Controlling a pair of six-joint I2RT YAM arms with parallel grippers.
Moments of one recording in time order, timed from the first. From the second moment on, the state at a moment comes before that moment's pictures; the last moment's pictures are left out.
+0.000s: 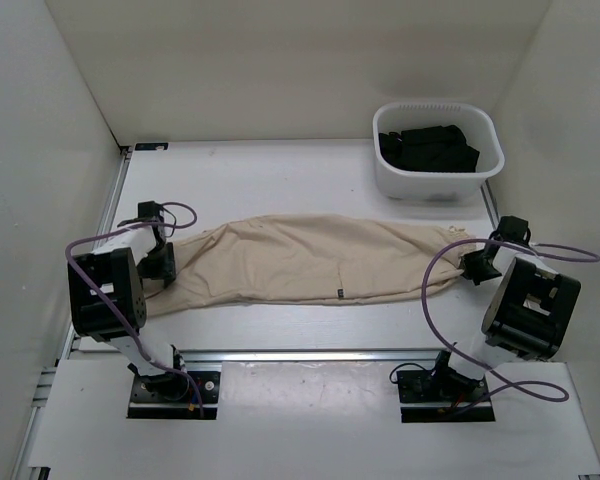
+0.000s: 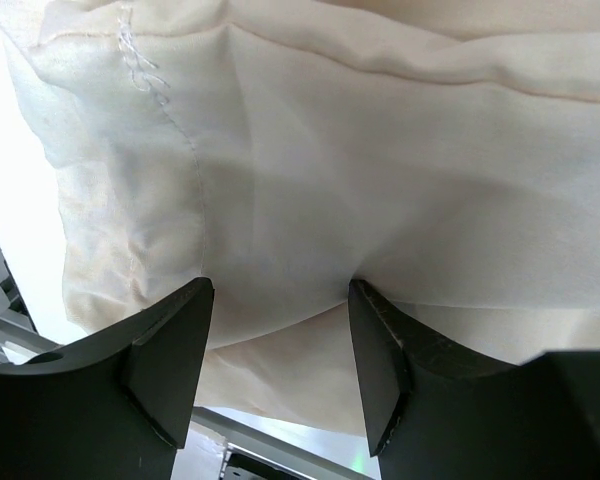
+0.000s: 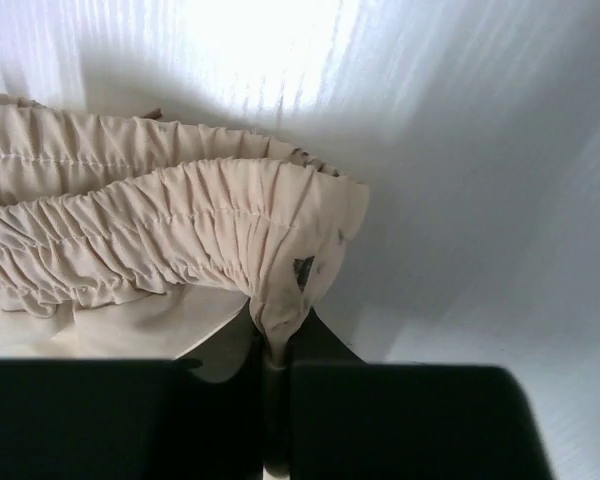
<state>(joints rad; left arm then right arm) 0.16 1.64 0.94 -0.67 -0.32 0.02 -0.40 1.54 0.78 -0.40 0.01 0.86</state>
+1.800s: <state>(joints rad) 0.03 1.75 1.04 -0.77 -0.48 0.02 1.18 1.83 1.61 -0.69 0.42 0.43</state>
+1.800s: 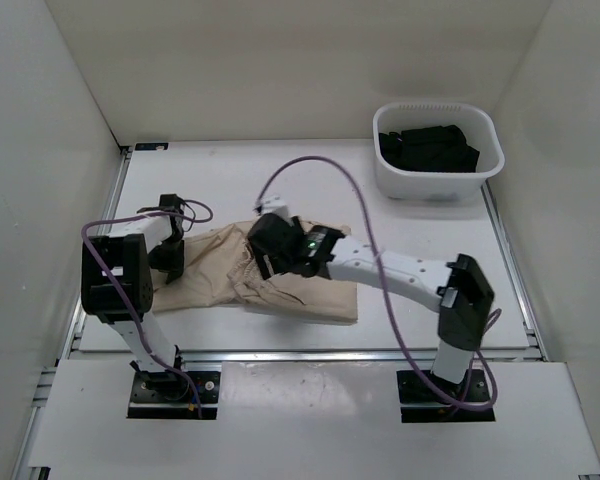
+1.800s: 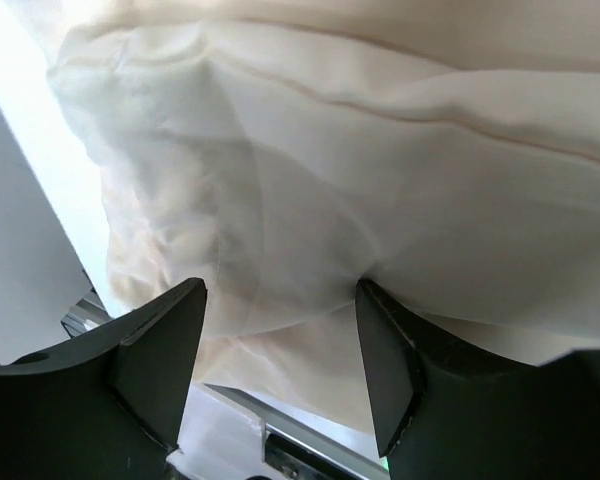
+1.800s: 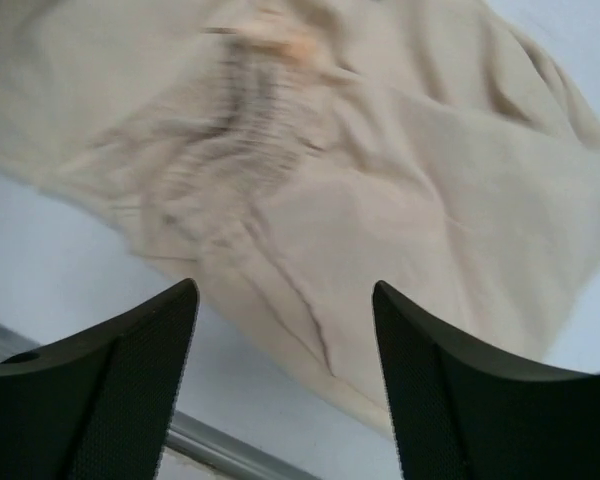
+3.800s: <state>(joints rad) 0.21 1.71 1.25 -0.86 -0.39 0.01 0.88 2.01 1.78 -1.22 0.25 0.73</state>
